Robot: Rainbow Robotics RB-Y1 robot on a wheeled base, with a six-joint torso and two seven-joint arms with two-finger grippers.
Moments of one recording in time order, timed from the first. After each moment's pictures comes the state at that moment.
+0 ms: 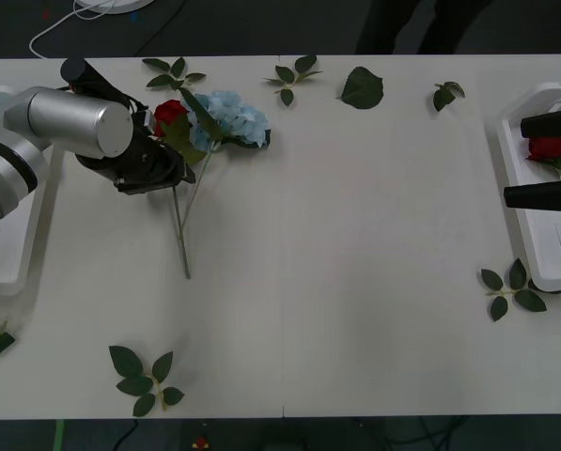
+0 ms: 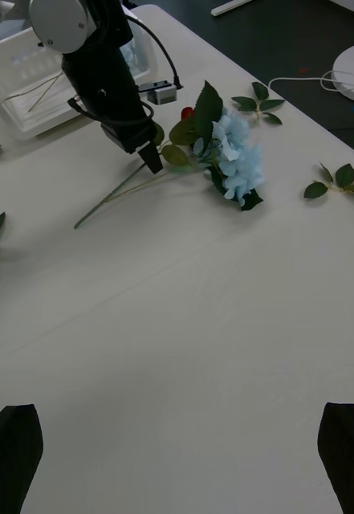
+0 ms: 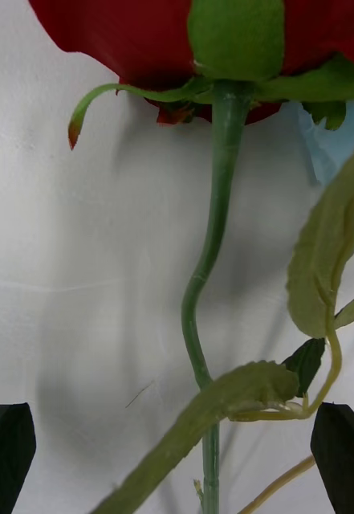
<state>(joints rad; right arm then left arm) -0.11 -1.04 -0.32 -2.03 -1.81 1.27 2.35 -0.96 0.65 -0.74 -0.92 1.07 0.98 -1.12</state>
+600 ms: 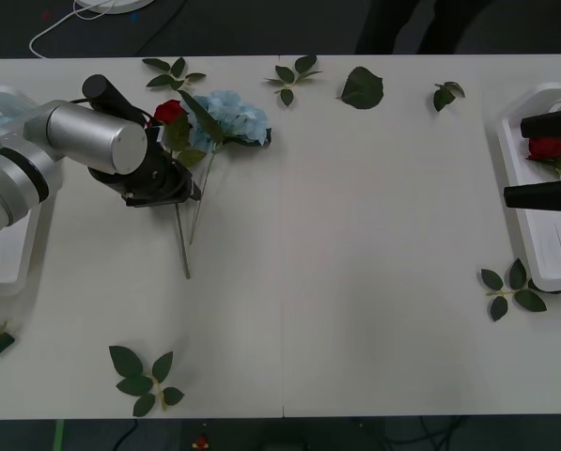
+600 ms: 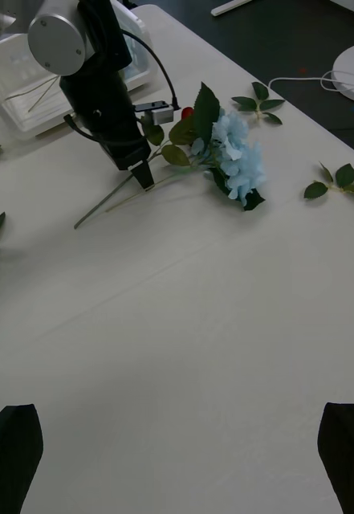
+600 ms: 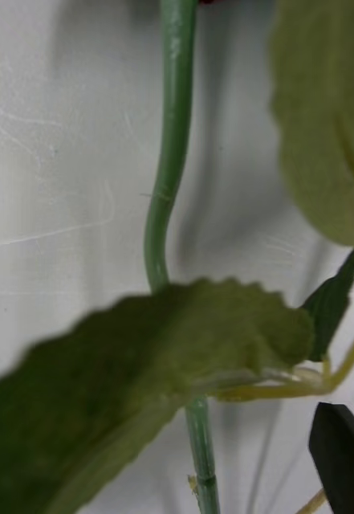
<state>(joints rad) -0.11 -1.04 -0.32 -2.03 -1.81 1.27 2.35 -0.98 0.64 -0.88 -0.92 1.12 0.95 -1.12</state>
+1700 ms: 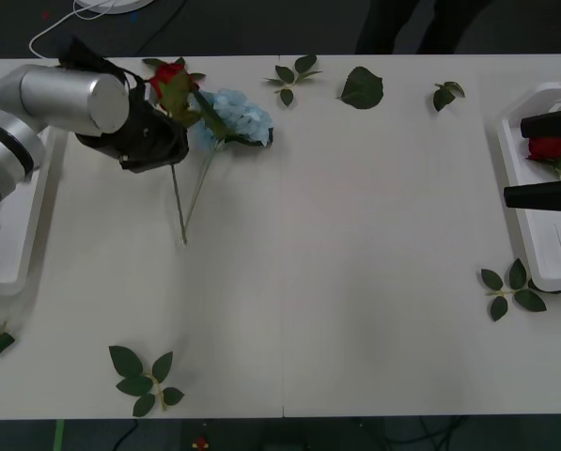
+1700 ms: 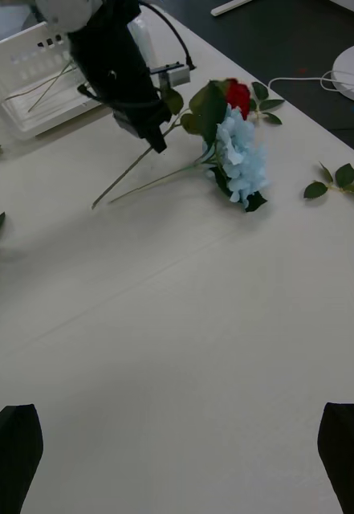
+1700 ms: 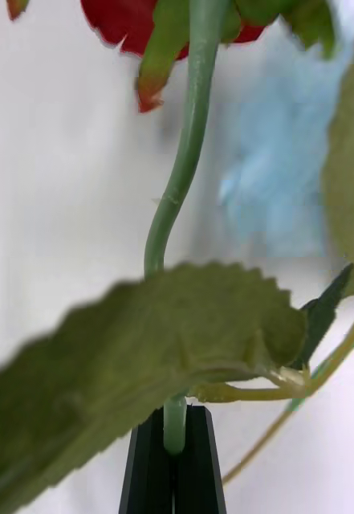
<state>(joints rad) -0.11 -1.04 -0.32 -2.03 -1.81 1.27 2.35 -1.00 0.64 -0.65 -0.92 1.10 0.97 -1.12</state>
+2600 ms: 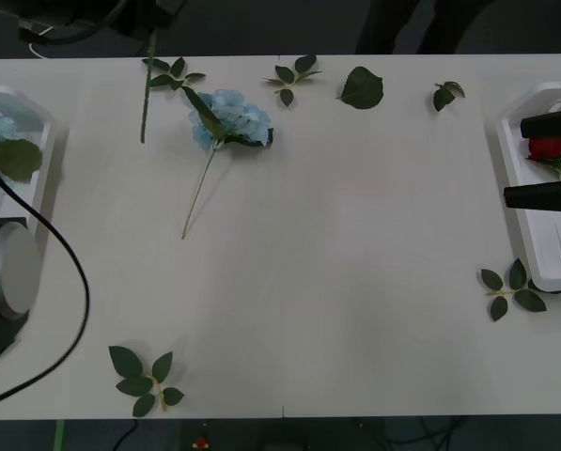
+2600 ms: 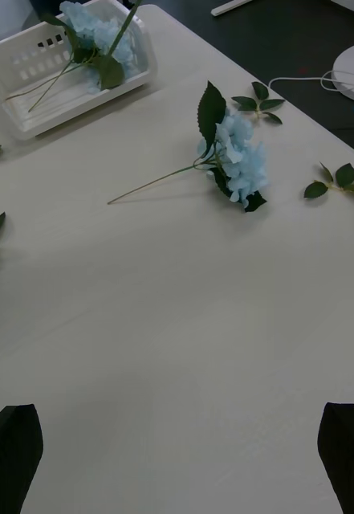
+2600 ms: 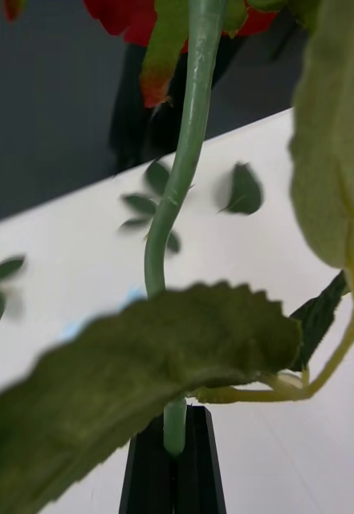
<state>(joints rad) -0.11 -1.04 -0.32 -2.03 -1.81 1.27 2.35 -0.97 0.36 0.29 -1.54 0.78 1.63 -1.89</state>
